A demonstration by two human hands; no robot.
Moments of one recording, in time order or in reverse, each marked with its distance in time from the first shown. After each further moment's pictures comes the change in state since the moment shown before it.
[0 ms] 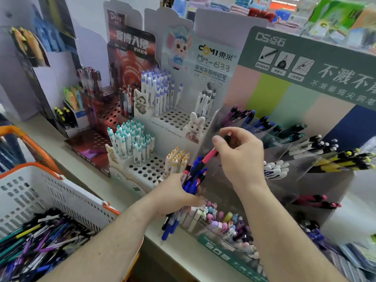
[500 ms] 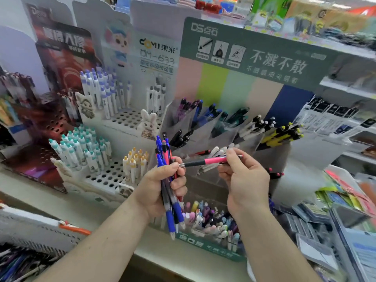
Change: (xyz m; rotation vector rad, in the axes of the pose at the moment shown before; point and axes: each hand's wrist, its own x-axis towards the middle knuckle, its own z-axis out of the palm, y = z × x) left_hand 0.029 0.022 0.050 -1.143 -0.351 0.103; right_hand -0.043 0.035 -0.073 0.578 0.353 0.449
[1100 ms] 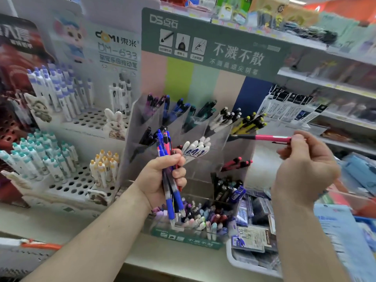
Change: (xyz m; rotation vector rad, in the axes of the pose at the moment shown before) left_hand 0.045 -0.026 0.032 -0.032 -0.030 -0.177; right_hand 0.021 -0.058 -0.085 -0.117 0.580 -0.621
